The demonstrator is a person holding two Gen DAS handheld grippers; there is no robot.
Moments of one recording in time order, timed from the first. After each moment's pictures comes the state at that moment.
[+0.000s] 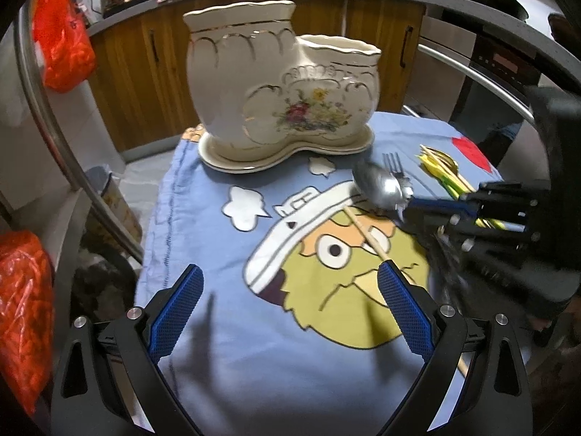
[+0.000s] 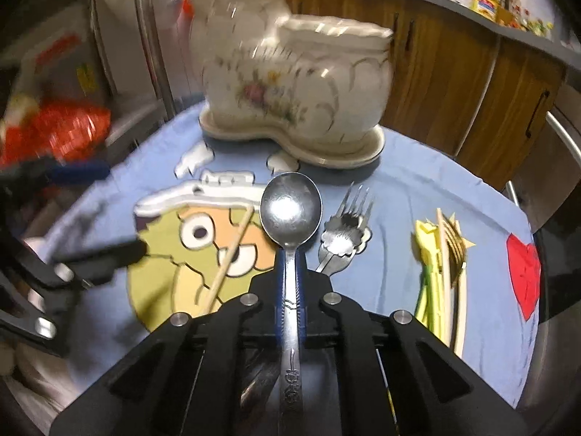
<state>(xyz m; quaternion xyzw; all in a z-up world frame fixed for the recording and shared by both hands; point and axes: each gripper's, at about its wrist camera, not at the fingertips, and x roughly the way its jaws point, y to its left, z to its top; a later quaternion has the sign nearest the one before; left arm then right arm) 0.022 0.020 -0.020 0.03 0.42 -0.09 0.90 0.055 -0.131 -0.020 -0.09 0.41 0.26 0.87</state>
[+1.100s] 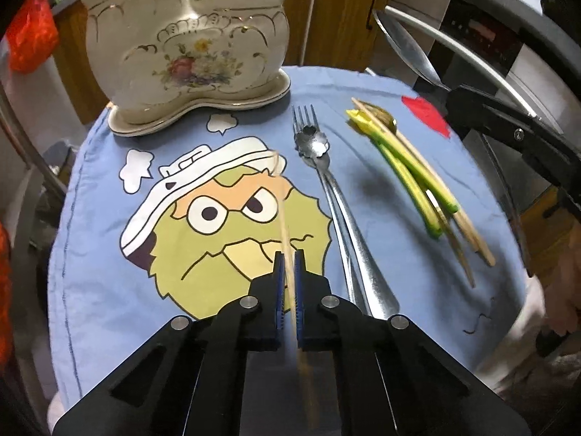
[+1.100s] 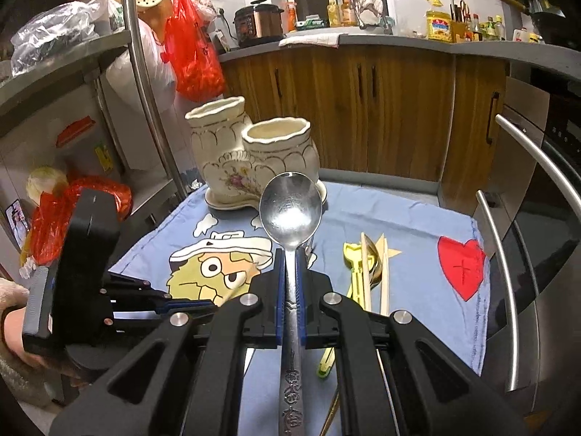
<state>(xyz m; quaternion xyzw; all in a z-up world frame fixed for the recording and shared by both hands) 0.018 -0.047 -0.033 0.00 0.49 -0.14 0.86 0.010 -0.201 0.041 -0.01 0.32 0.25 0.91</state>
